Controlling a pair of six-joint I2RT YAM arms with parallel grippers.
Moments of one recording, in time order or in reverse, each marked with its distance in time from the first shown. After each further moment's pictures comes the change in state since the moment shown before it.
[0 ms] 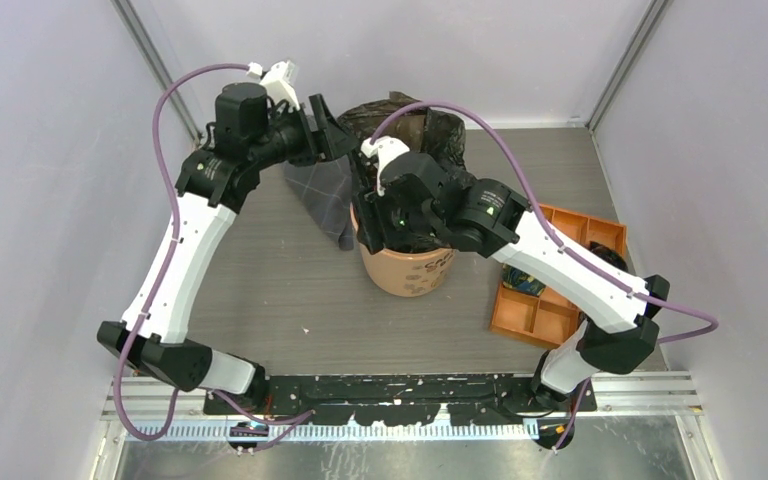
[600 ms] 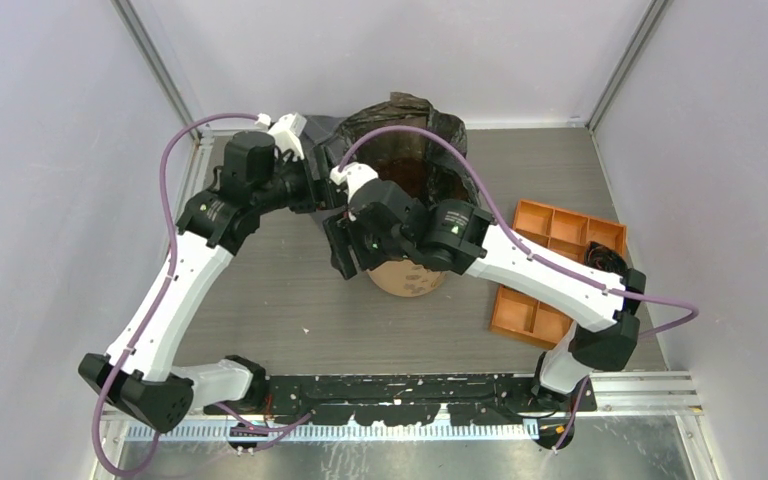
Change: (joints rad) left arm -0.058 -0.204 -0.330 -0.014 -0.028 -0.024; right arm 0.105 0.045 -0.065 0.102 -0.012 0.039
